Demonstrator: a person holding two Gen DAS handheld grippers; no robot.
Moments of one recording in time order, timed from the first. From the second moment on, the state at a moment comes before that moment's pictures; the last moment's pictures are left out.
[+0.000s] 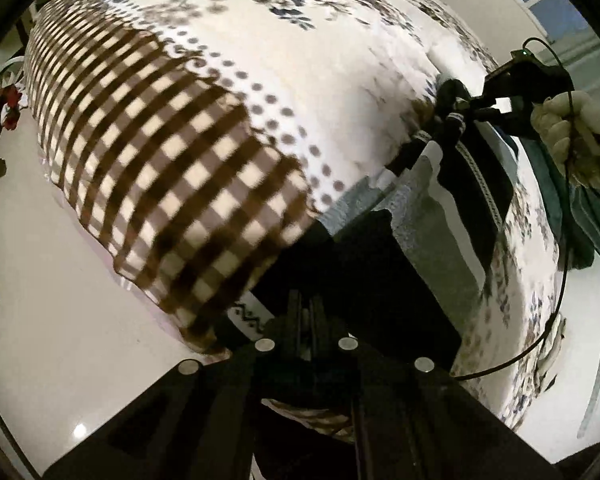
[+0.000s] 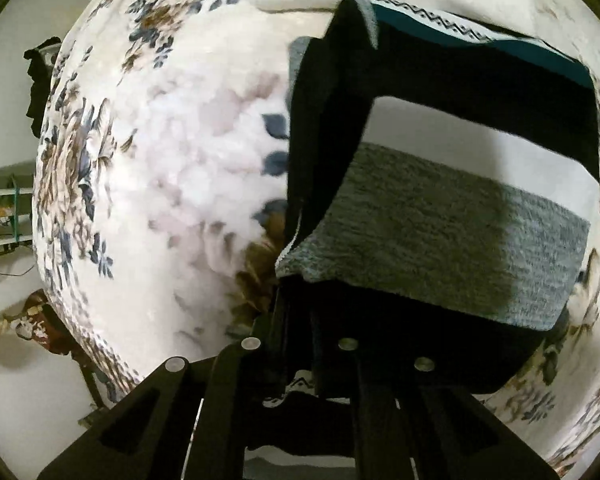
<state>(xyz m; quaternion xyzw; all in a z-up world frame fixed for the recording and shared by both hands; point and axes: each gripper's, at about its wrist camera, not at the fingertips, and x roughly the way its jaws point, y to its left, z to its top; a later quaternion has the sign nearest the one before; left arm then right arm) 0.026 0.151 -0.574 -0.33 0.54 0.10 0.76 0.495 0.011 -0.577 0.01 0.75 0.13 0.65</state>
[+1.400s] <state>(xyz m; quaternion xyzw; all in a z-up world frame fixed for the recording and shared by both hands) 0.138 0.124 -0.503 -0.34 0.54 0.03 0.77 0.318 -0.218 -0.558 0.23 0.76 0.20 0.57</state>
